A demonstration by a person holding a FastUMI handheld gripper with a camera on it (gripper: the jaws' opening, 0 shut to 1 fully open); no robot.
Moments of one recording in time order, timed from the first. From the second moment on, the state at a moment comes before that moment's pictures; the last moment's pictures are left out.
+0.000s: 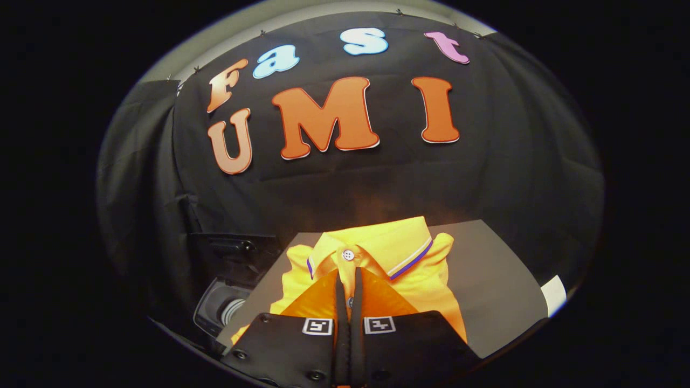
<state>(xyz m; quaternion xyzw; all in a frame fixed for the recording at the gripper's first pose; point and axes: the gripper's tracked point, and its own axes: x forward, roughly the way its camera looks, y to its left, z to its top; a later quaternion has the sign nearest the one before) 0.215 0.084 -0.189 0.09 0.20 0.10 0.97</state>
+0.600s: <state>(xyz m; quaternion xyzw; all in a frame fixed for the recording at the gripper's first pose) 0.184 0.097 -0.070 0.18 0.09 0.16 0.97</state>
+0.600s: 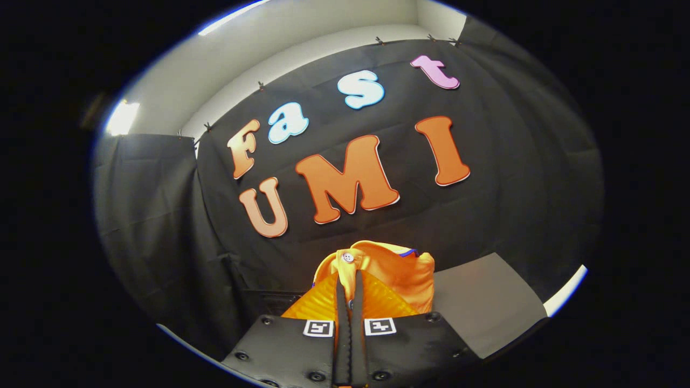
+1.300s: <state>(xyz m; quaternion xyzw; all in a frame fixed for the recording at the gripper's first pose) 0.166 0.304 0.009 0.13 0.04 0.23 0.96</state>
